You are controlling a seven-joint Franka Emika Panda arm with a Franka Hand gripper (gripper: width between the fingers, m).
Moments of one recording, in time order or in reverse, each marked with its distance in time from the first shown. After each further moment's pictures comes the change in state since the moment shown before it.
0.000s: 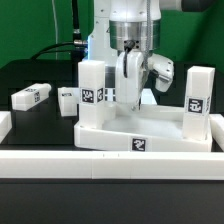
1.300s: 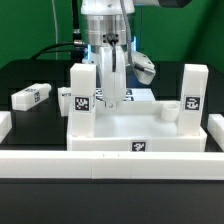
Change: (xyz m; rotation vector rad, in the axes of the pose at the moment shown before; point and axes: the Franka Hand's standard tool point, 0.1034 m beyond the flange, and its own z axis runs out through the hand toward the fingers) arm 0.043 -0.022 -0.012 0.008 0.008 -0.301
